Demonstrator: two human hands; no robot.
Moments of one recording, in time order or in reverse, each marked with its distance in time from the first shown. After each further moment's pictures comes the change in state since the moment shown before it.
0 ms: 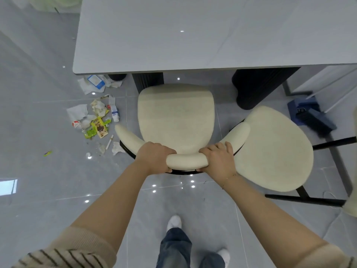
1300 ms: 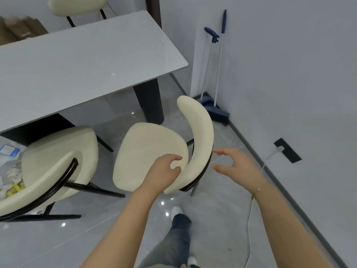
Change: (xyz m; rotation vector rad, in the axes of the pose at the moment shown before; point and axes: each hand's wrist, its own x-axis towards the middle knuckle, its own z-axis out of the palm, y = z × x) left_hand 0.108 0.679 -0.076 -0.662 0.058 0.013; right_hand -0.372 0.575 -0.166 0.804 0.100 0.471
